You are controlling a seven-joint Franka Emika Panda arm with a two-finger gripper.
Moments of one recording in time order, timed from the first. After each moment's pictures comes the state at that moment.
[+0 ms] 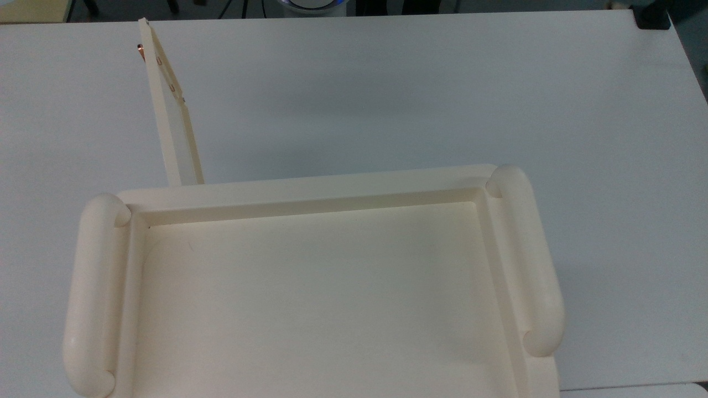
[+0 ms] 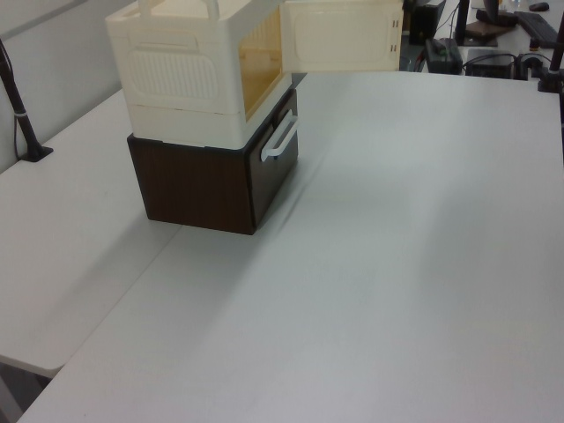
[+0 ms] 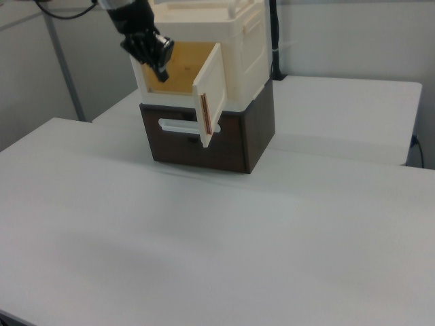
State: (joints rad) arm -0.03 0.03 -0.06 -1.37 -0.04 1.69 0.00
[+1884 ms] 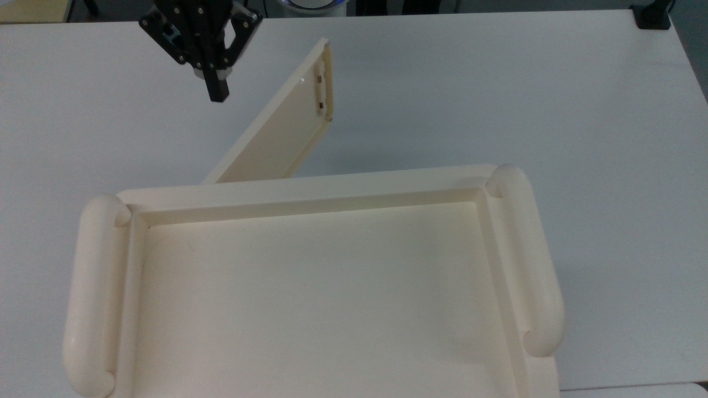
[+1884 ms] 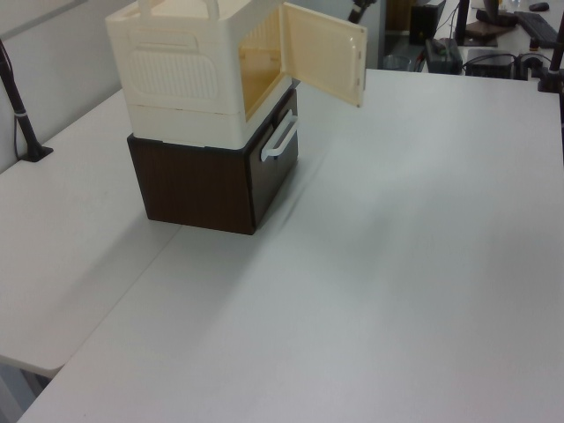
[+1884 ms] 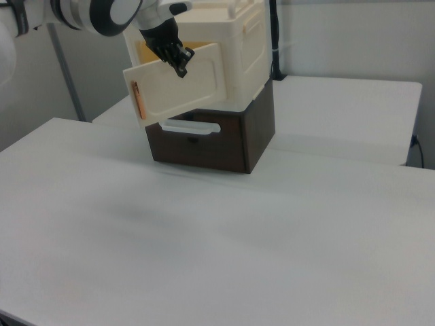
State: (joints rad) arm -0.03 0.19 -0.05 -1.36 0.13 2.03 0.07
